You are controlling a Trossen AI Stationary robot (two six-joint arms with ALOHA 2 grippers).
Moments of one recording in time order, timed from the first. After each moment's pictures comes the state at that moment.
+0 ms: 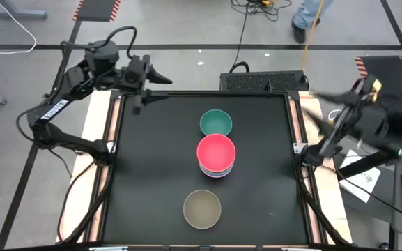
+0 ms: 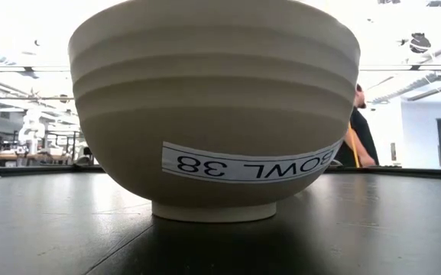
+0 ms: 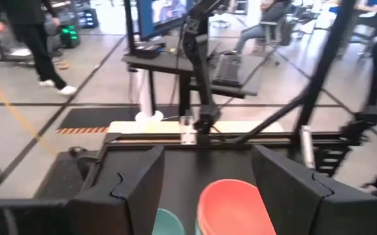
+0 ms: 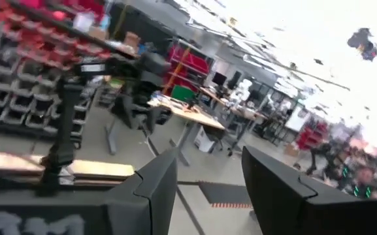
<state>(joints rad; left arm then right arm) 0.48 1.25 1.72 -0.71 0.54 0.12 0.97 1.27 1.96 -0.16 1.46 -0.97</state>
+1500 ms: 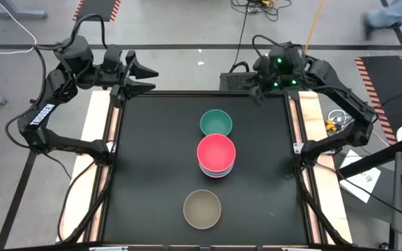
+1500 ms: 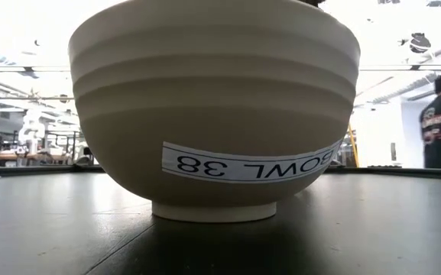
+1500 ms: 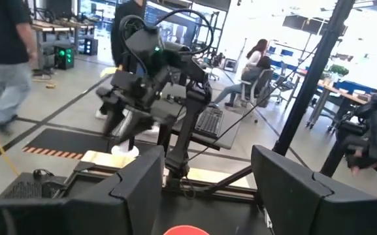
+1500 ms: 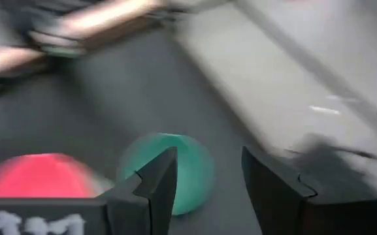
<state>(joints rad) 0.53 1.16 1.72 -0.58 0.60 -0.19 -0.55 1.36 1.73 -1.07 -0.08 0.02</state>
